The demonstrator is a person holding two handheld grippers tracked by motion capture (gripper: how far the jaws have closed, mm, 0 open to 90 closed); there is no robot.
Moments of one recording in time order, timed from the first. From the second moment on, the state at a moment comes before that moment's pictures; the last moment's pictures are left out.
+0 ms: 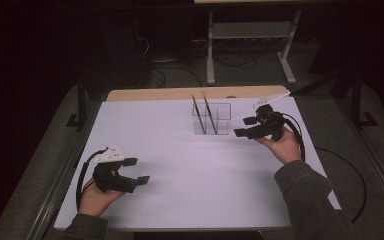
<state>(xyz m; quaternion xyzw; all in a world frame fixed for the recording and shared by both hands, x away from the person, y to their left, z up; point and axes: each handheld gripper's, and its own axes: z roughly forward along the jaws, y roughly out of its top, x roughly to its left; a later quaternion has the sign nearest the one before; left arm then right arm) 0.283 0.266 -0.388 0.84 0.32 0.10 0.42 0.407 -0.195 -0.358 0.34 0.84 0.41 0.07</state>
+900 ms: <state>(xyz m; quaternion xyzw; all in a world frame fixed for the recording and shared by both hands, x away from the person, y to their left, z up) 0.283 0.268 -0.388 0.84 0.32 0.10 0.42 0.377 -0.214 -0.372 0.34 0.83 0.43 0.07</state>
